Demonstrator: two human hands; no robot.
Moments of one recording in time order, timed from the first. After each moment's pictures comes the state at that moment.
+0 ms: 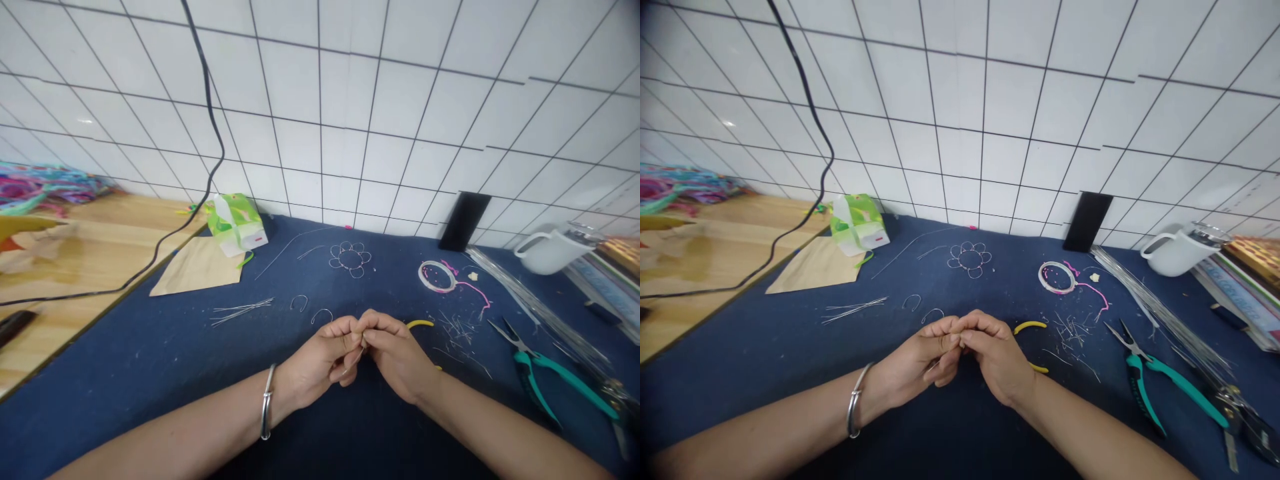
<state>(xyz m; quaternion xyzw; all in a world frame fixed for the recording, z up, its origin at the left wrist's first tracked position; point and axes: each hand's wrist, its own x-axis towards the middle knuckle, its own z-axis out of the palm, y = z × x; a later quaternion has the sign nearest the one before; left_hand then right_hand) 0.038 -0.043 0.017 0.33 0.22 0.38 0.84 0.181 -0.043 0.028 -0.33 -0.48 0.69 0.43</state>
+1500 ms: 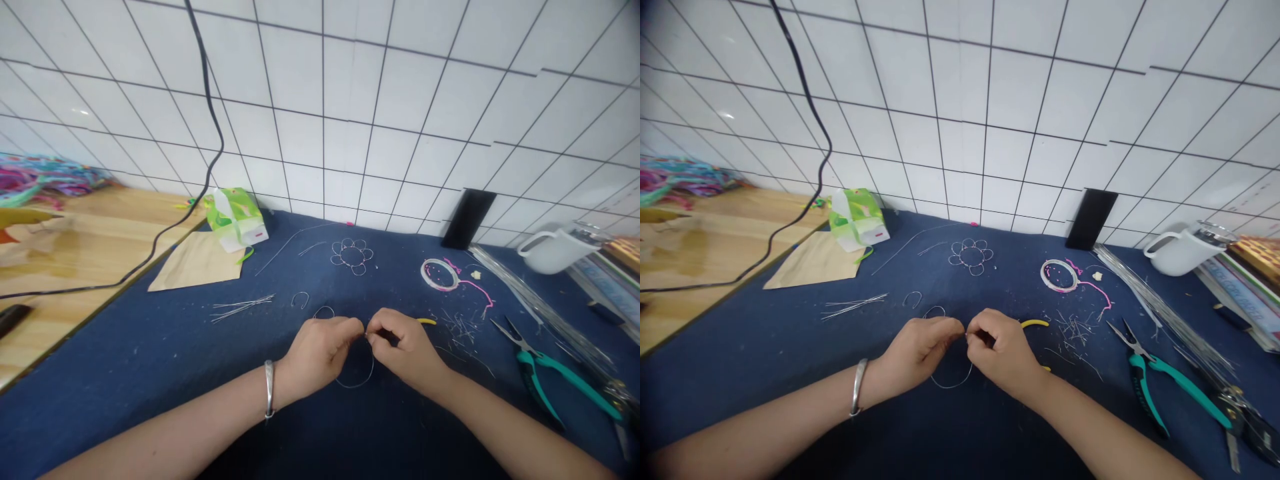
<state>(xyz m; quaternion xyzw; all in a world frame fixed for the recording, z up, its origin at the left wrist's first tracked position) 0.017 -0.033 0.021 0.85 0.38 0.28 0.25 0.196 -0.035 0.040 -0.45 -0.78 0.30 0.32</state>
